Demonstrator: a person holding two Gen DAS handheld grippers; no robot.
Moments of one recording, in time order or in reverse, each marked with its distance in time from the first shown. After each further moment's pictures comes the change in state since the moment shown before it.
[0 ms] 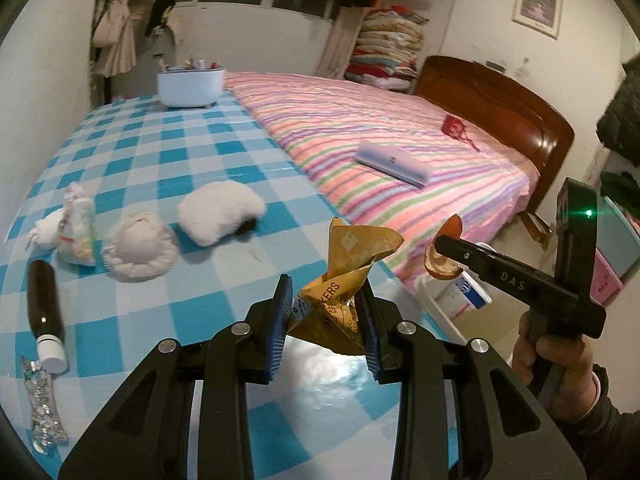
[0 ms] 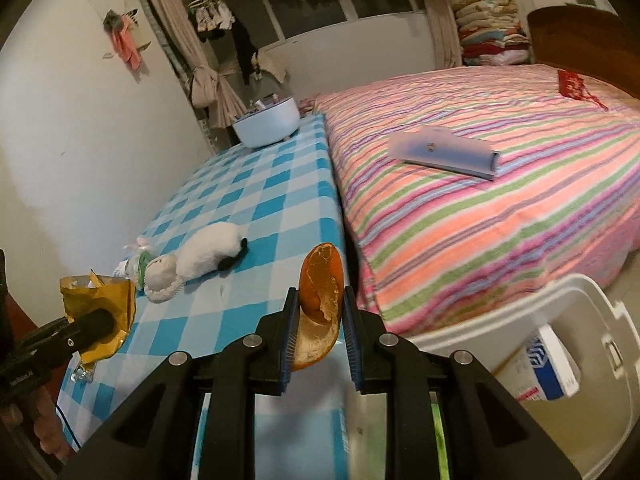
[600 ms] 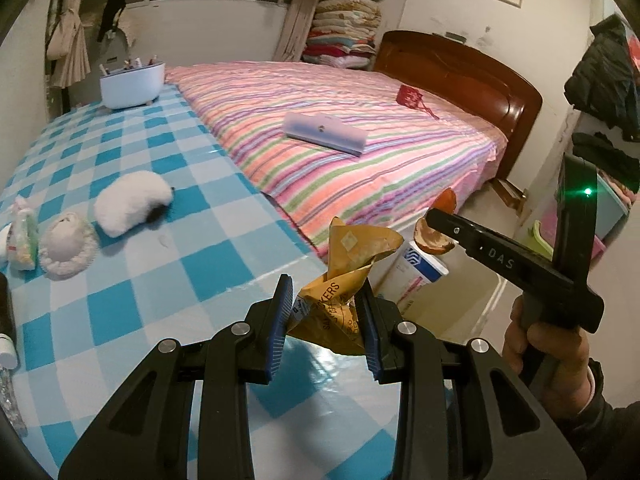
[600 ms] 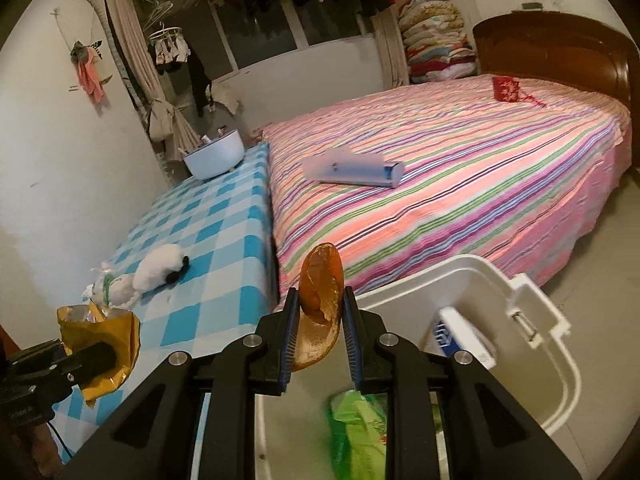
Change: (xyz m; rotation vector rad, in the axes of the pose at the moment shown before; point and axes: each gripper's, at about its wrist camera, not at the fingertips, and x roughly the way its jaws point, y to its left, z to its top) left arm 0.024 -0.076 -0.015 0.098 0.061 -0.097; right arm -0.062 -0.057 -0.021 0.058 -0.108 -0.157
